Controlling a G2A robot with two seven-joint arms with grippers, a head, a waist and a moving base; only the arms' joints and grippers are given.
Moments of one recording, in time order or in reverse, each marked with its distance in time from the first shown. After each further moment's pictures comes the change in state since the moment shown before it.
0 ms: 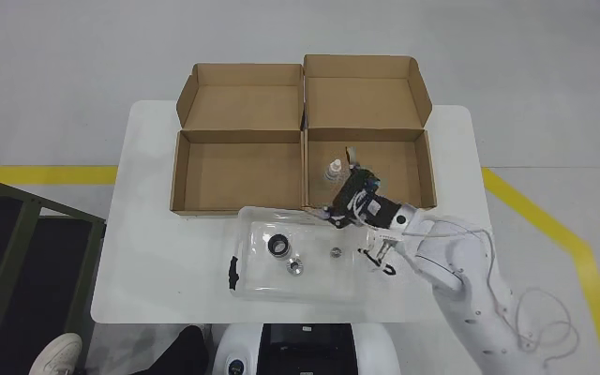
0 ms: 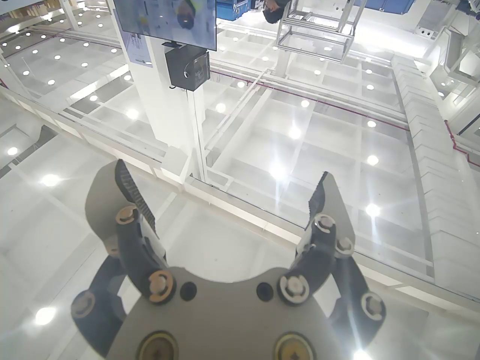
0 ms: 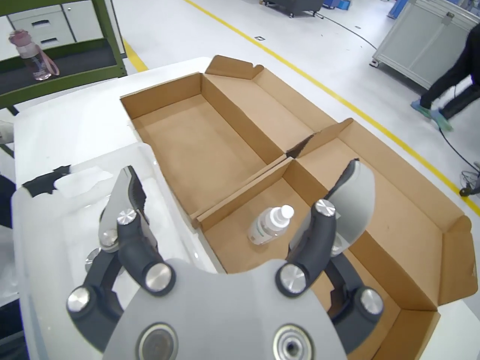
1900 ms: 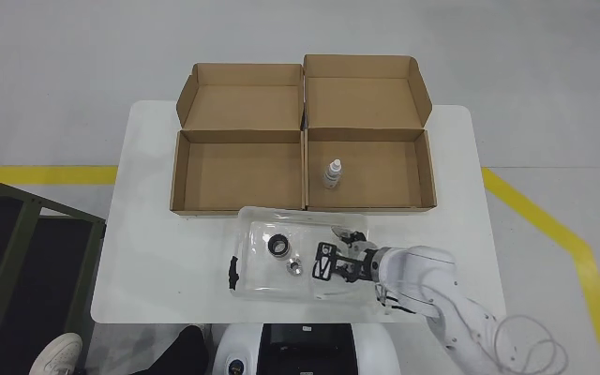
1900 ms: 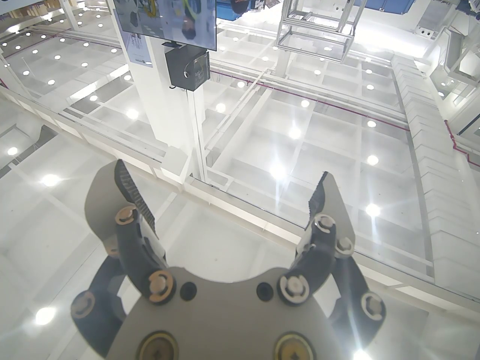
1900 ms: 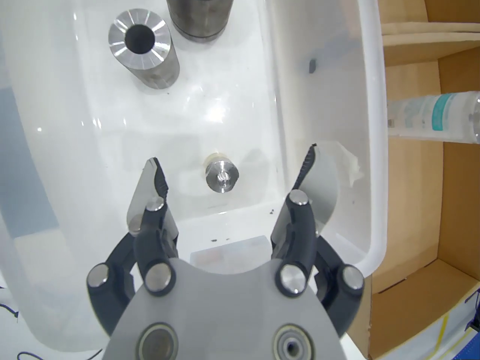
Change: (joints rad) left arm 0.000 0.000 0.000 0.000 0.000 0.000 0.000; right arm -0.074 0.048 -0.122 0.018 -0.206 -0.207 0.525
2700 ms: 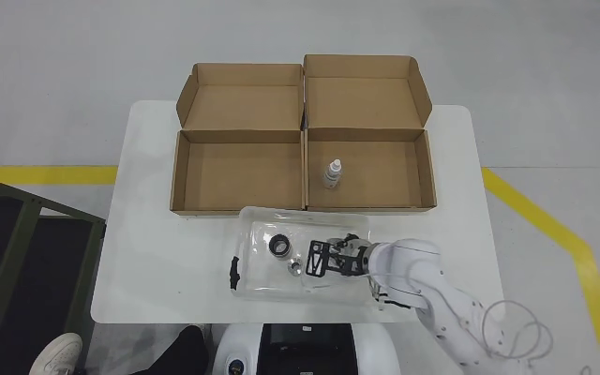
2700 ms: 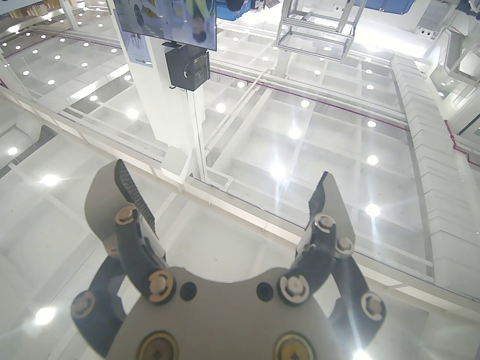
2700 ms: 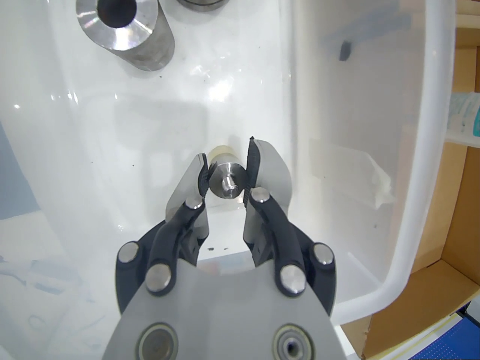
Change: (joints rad) left arm 0.000 0.000 0.000 0.000 0.000 0.000 0.000; right arm 0.086 -0.009 -0.082 0.043 0.059 0.021 0.122
